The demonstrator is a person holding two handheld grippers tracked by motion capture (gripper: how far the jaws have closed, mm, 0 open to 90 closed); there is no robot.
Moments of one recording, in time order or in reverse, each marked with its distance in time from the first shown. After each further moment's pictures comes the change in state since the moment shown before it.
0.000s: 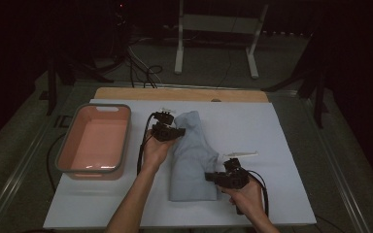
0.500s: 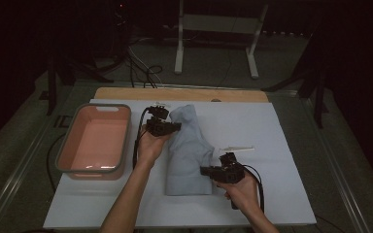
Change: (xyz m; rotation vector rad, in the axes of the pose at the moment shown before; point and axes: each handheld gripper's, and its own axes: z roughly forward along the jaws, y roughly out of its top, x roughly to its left) left arm 0.006 0.012 -0.018 -0.028 0.006 -0.004; right arm 0.011 0.017 0.002 -0.034 0.021 -0.008
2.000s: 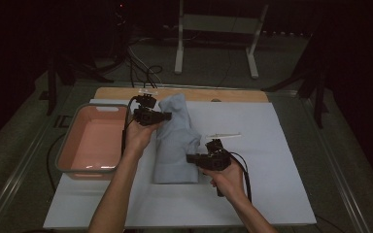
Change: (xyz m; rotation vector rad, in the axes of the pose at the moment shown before) left arm 0.026 0.024 -0.032 -0.036 -0.014 -0.006; right arm 0.027 0.041 0.019 -0.041 0.046 -0.013
